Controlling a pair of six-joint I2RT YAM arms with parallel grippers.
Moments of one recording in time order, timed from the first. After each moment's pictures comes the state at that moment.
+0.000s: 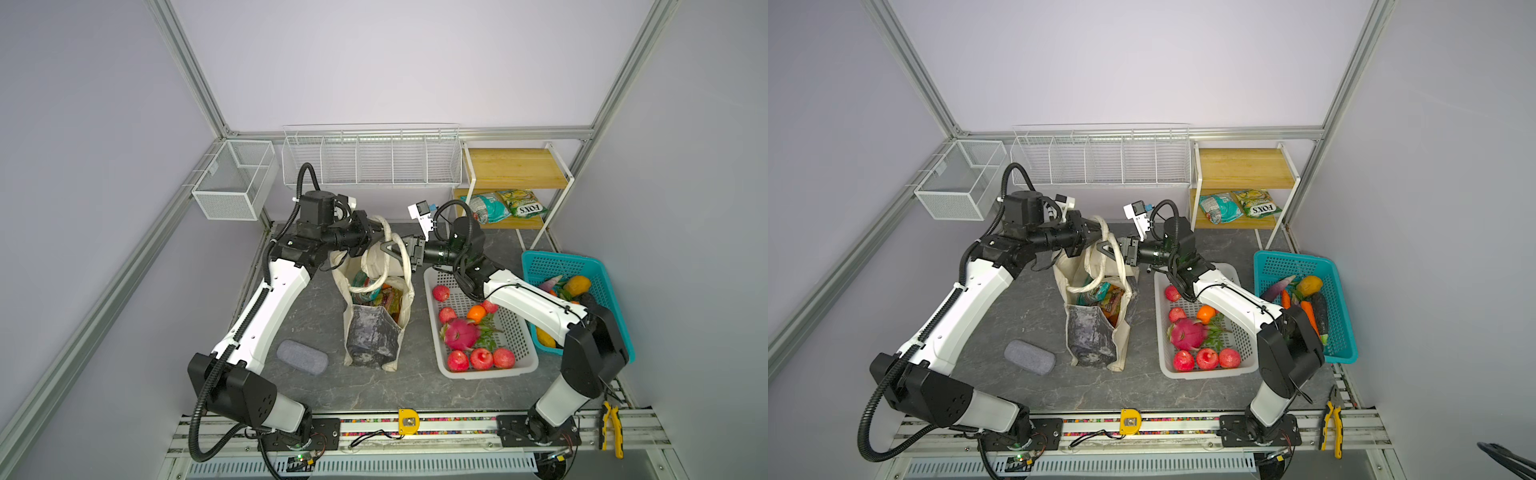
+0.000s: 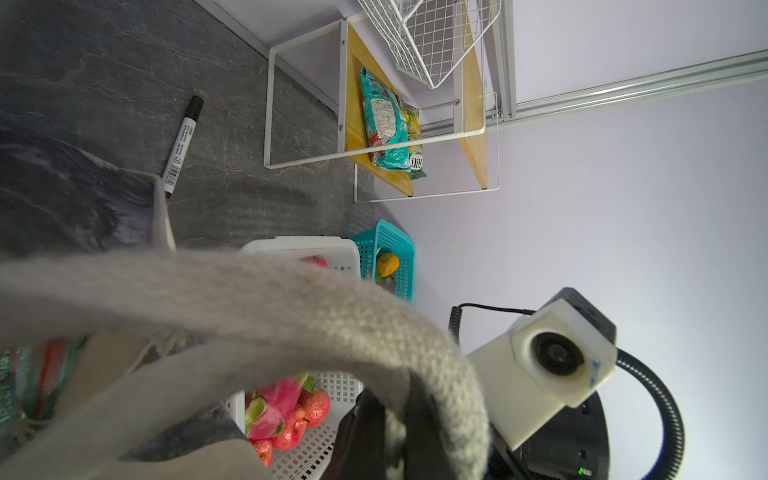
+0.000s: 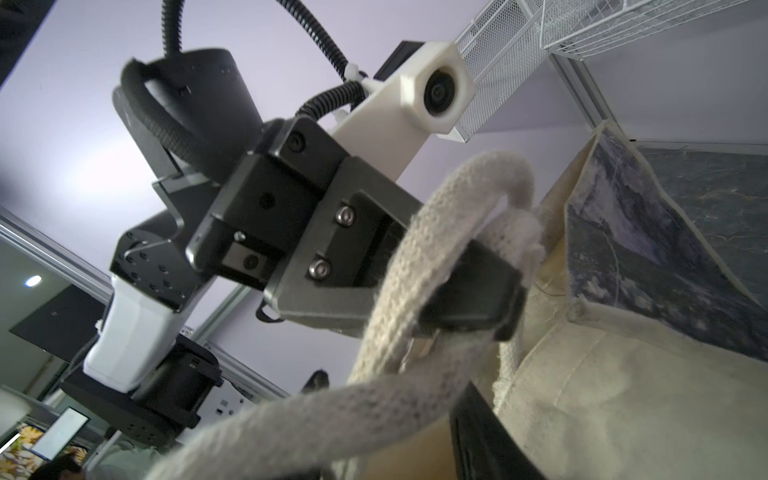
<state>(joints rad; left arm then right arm) -0.37 1.48 1.57 -0.52 0.66 -1.03 0.64 1.68 1.33 0.42 -0.80 0.83</state>
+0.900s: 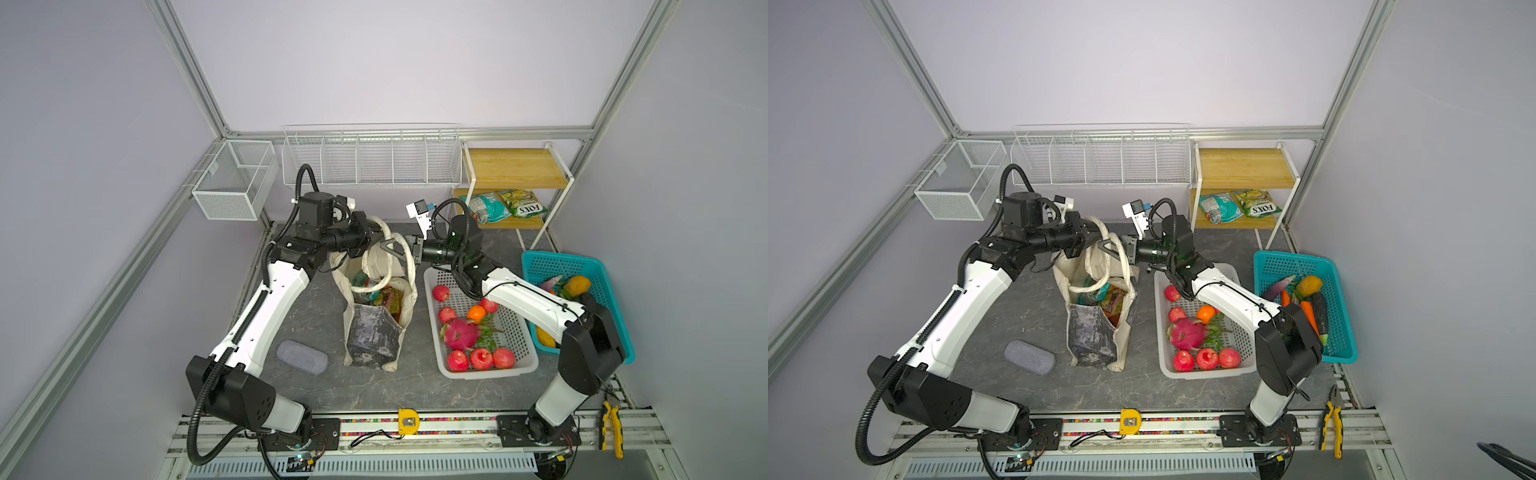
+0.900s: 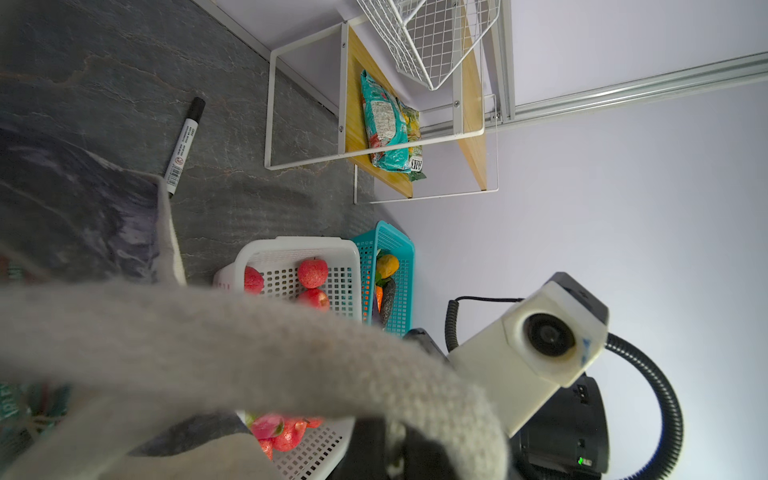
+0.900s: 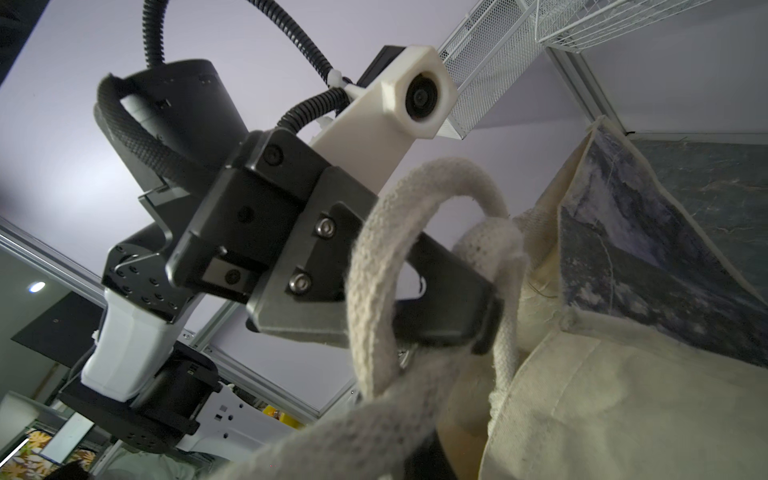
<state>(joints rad) -0.36 1.47 1.55 -0.51 0.66 -1.04 0.64 1.69 1.35 0.35 -0.81 0.80</state>
